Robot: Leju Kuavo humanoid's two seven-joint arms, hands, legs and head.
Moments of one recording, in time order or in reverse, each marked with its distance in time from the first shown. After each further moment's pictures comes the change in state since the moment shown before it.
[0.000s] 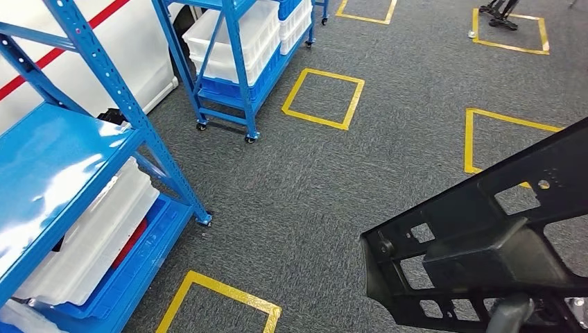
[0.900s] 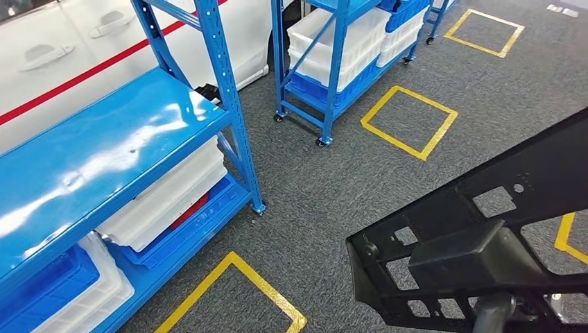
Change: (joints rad) left arm 0.006 -0.015 0.022 0.000 0.063 -0.031 0.047; right arm -0.016 0.000 0.001 0.052 -0.015 0.094 -0.001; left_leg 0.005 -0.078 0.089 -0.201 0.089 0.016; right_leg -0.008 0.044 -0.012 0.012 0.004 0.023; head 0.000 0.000
